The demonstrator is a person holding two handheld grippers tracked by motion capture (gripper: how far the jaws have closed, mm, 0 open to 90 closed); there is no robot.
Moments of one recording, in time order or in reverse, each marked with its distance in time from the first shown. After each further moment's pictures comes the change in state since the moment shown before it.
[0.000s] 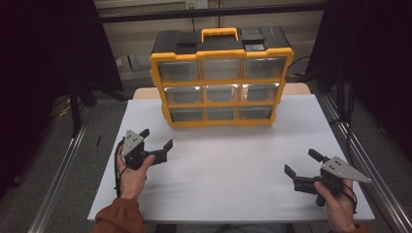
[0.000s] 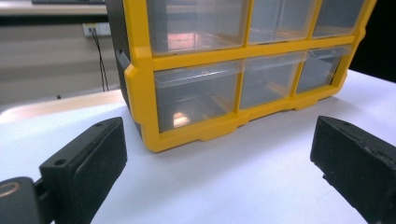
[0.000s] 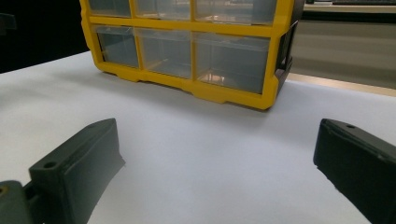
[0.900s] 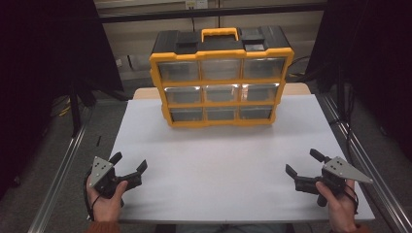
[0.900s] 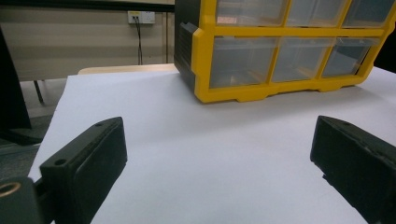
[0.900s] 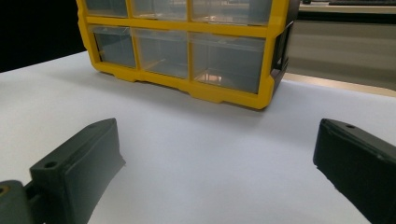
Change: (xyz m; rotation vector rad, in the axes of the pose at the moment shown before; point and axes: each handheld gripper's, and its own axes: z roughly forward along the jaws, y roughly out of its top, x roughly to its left) left arm 0.015 -0.031 -0.087 0.016 0.139 -0.097; right arm -0.002 0.001 -0.002 0.000 -0.011 0.003
